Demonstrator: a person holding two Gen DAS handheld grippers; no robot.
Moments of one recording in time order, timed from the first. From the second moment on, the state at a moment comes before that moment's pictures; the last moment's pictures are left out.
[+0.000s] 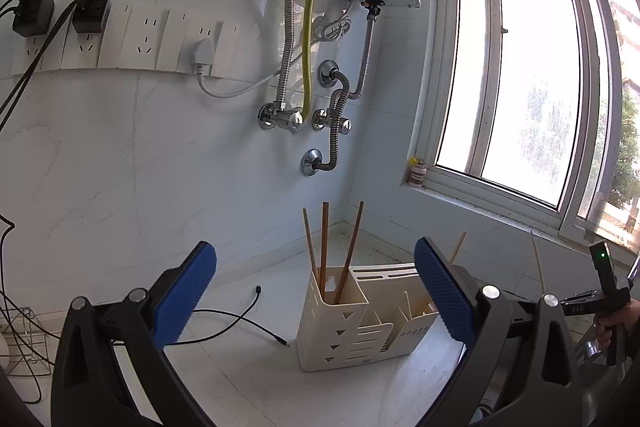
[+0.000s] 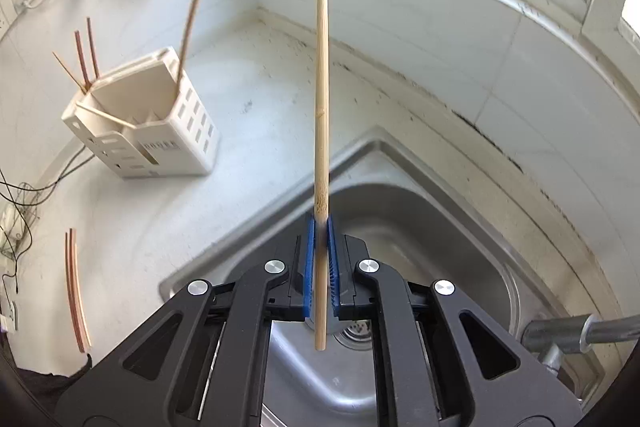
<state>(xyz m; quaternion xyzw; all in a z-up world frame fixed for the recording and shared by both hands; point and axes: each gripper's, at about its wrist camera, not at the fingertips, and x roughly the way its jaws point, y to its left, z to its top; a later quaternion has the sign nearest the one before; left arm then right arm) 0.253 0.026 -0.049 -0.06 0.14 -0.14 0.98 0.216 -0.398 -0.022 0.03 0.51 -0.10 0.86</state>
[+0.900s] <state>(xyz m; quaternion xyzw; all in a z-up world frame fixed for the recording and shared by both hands) 0.220 0.061 -0.063 -0.07 0.17 -0.06 0.98 0.365 -0.259 -0.017 0.05 0.32 0.06 0.95</state>
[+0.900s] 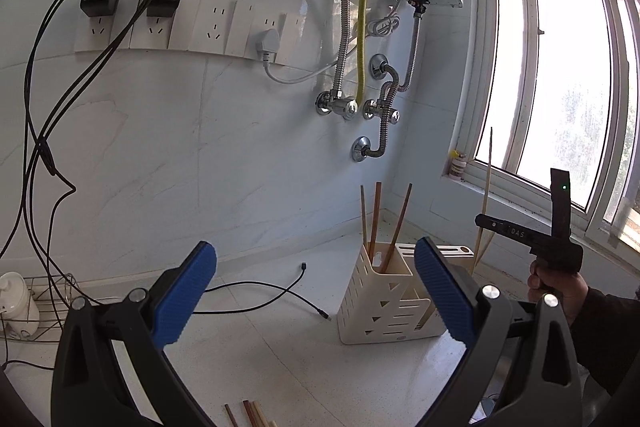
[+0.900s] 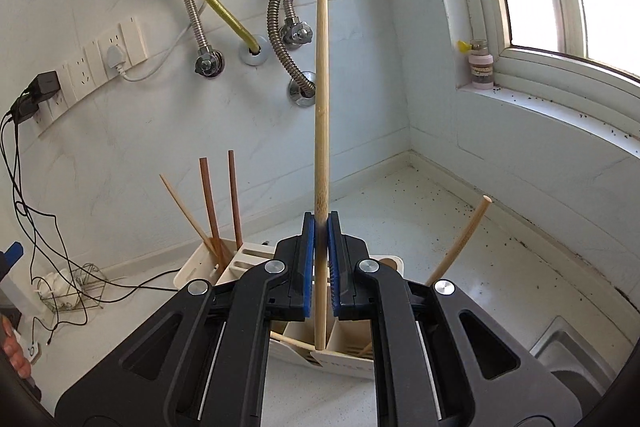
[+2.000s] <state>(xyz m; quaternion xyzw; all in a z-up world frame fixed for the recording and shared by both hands) 0.193 0.087 -0.079 -0.07 0.22 0.00 0.97 0.347 -0.261 -0.056 0.02 0.26 0.04 0.96</state>
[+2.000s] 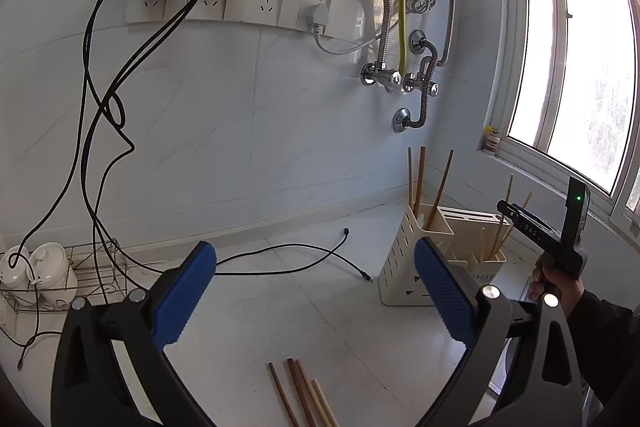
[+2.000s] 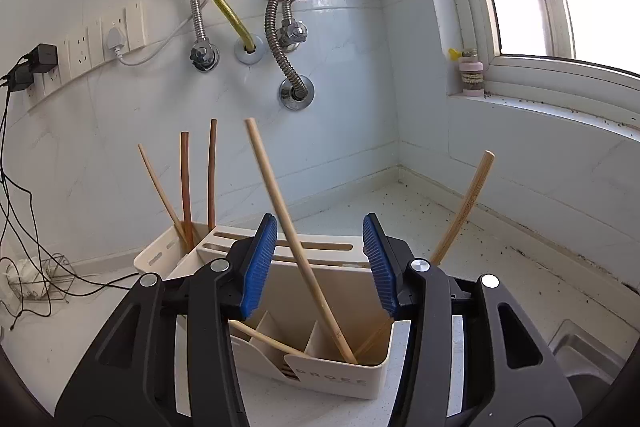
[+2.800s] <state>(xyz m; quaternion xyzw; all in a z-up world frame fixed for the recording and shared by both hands) 0.184 0.124 -0.092 -0.13 0.28 0.04 0.95 0.298 -0.189 0.022 0.01 0.21 0.10 0.97</state>
